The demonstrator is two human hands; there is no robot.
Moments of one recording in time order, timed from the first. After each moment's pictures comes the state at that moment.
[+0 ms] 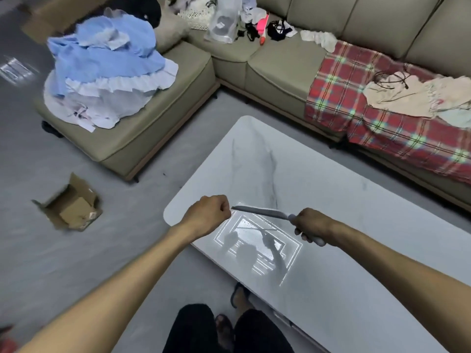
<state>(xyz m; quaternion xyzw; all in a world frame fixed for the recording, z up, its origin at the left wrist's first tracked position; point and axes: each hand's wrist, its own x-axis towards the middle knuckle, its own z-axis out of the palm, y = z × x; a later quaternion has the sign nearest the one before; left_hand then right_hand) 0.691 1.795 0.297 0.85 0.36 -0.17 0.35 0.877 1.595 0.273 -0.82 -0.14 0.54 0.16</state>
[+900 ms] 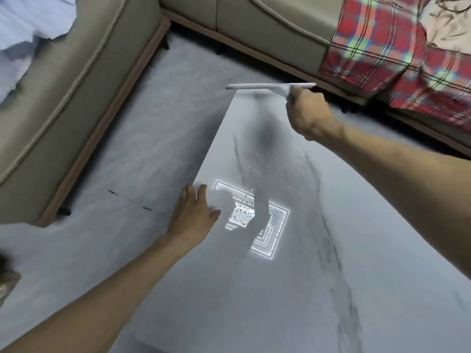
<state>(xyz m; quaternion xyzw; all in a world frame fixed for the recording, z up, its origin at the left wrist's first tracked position) 0.835 2.080 -0.087 0.88 0.30 -0.20 0.29 1.115 1.988 0.001 -0.96 -0.20 0.19 0.08</state>
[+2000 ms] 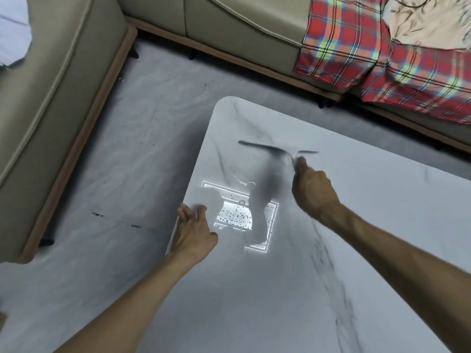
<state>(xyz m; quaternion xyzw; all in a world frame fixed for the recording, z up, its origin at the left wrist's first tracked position) 0.856 2.083 -0.105 0.86 0.27 -0.31 0.30 1.040 1.902 -0.022 -0.96 -0.11 0.25 0.03</state>
